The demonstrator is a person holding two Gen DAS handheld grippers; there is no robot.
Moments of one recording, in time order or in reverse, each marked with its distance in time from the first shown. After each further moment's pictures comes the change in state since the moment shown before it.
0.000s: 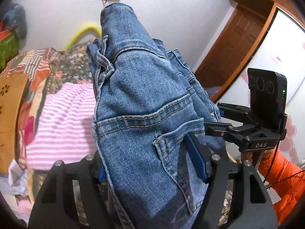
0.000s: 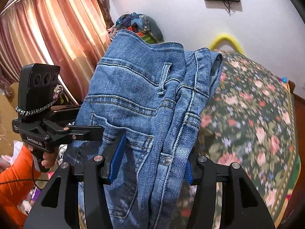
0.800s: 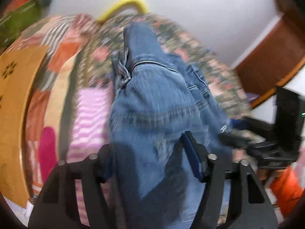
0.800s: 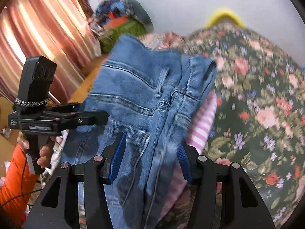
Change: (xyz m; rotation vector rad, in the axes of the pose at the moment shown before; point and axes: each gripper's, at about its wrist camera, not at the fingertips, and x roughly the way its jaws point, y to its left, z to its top) left arm 0.140 0.228 0.052 -0.186 0.155 0.190; right arm 0.200 -0.079 0.048 0.108 0.140 -0.033
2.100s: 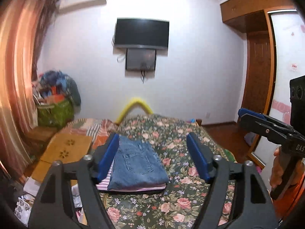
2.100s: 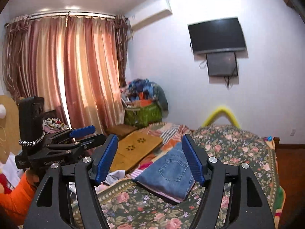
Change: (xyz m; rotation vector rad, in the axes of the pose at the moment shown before) left arm -0.366 -0.256 -0.231 0.237 -0.762 0.219; right arm -0.367 0.200 -0.150 -0.243 -0.696 -0.044
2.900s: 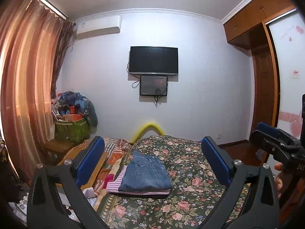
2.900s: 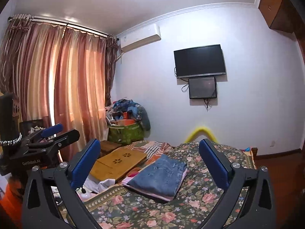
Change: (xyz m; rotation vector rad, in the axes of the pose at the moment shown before) left arm -0.102 -0.030 -0.030 -0.004 -0.193 0.115; right arm -0.055 0.040 -0.032 -0.033 -0.154 -0.158
